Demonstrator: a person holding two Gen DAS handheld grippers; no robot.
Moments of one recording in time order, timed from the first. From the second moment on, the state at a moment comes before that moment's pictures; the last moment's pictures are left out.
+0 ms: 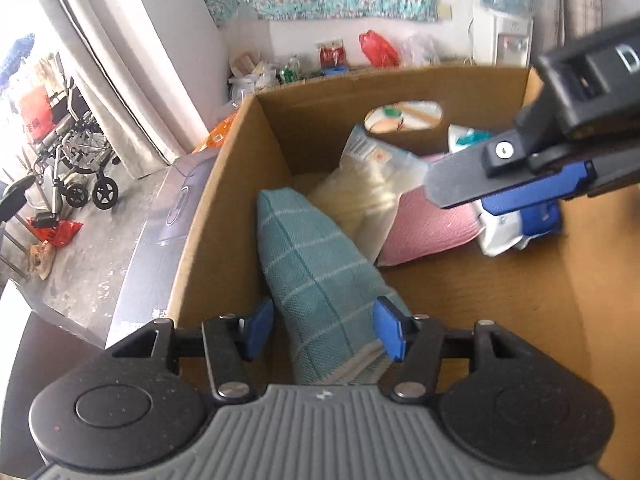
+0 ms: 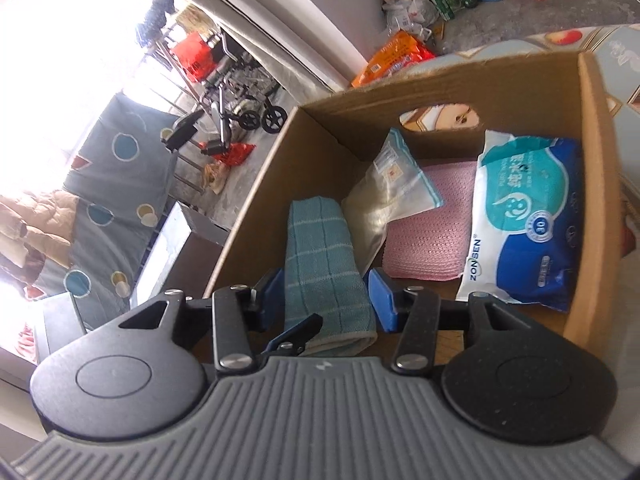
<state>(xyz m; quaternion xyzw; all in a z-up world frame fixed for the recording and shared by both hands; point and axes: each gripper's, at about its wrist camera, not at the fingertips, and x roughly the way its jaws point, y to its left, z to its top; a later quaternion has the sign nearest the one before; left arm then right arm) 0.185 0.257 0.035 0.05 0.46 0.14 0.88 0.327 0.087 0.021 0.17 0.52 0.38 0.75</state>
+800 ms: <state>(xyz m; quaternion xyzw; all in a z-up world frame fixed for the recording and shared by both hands) 0.183 0.083 0.122 0.03 0.34 -0.07 0.94 0.323 -0.206 0.094 0.12 0.44 0.21 0.86</state>
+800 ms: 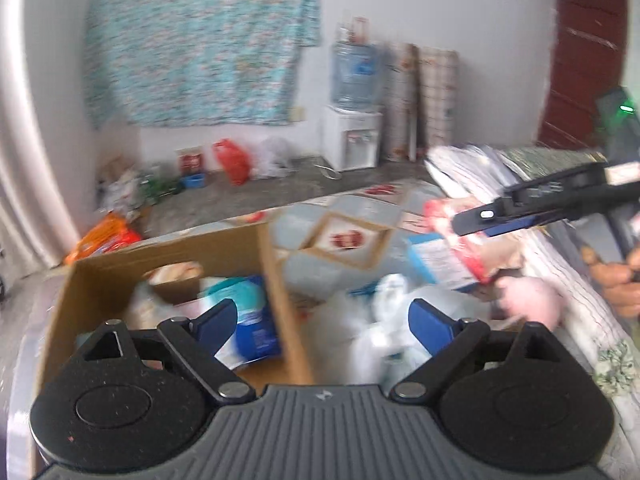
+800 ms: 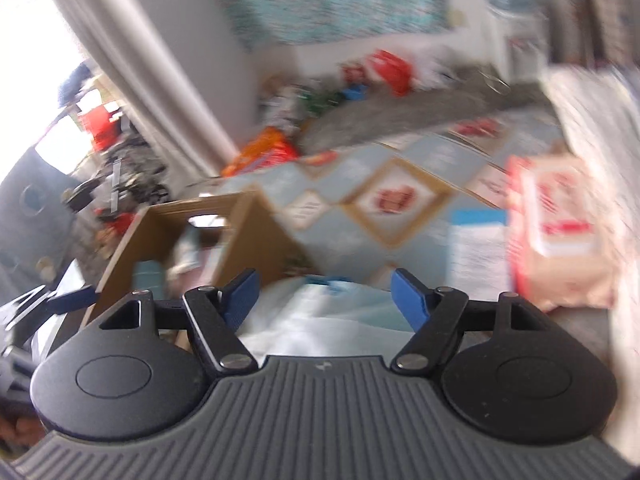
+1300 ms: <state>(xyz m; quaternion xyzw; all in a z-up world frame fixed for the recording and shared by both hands) 0.281 -0.036 0.058 0.10 0.40 -0.13 0.90 0.412 -0.250 -0.024 0.15 0.58 0.09 0.80</state>
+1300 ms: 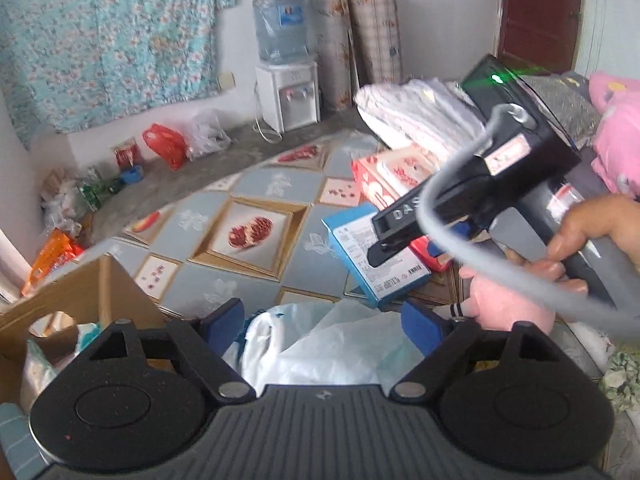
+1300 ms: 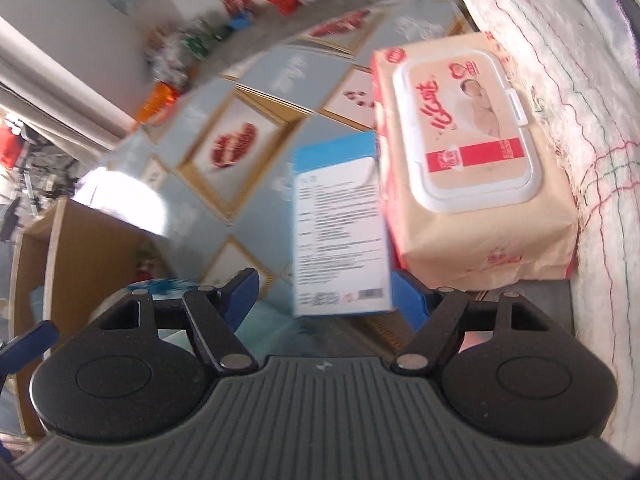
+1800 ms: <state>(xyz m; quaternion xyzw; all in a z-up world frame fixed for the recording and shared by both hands) 0.291 -0.007 0.058 0.08 0.41 -0.12 0.90 0.444 -0.230 -0.049 0.20 0.59 0.11 0.78</state>
